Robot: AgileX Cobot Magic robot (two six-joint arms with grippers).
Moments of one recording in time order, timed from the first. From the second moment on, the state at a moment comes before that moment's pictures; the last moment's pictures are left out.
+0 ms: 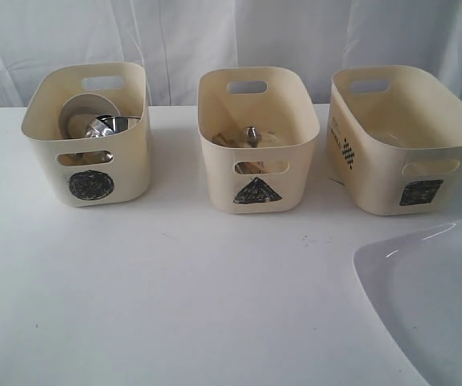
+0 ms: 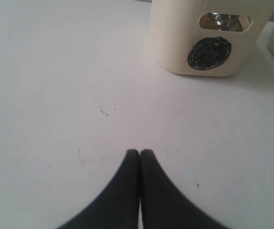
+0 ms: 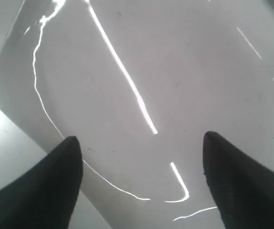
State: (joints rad) left arm 0.04 0.00 0.02 -0.23 0.40 0.06; right arm -0.70 1.71 -0.99 0.50 1.11 -0.40
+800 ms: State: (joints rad) left arm 0.04 0.00 0.02 -0.23 0.40 0.06; right arm -0.89 1.71 -0.84 0.28 0.89 -0.26
